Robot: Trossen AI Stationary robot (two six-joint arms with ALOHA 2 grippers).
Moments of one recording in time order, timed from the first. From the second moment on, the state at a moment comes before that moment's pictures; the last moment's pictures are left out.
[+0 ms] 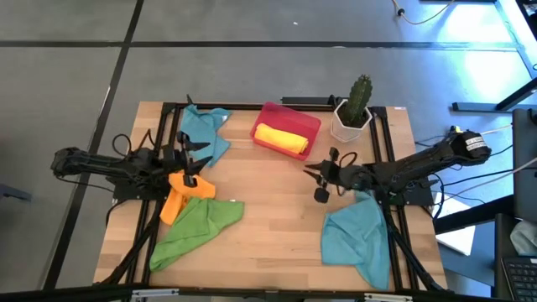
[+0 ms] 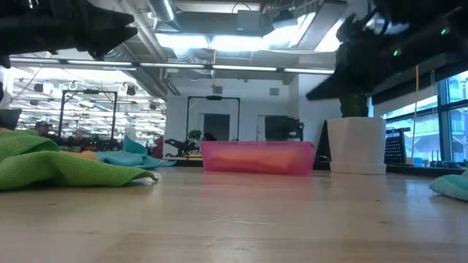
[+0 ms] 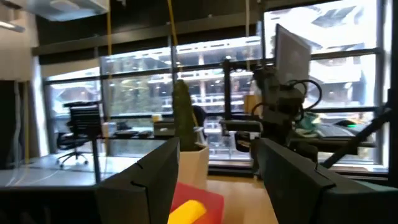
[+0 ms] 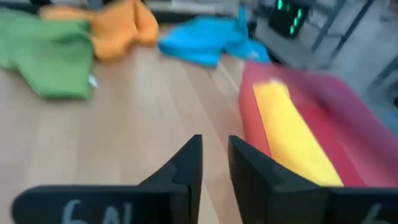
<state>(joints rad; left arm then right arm) -0.04 0.32 0.02 0.62 -0.33 0.13 0.16 1.19 0.40 0.35 0.52 0.09</state>
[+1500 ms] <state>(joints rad) -0.04 0.32 0.02 0.60 -0.36 0.07 -0.42 1.67 0.73 0.20 0.42 0.11</state>
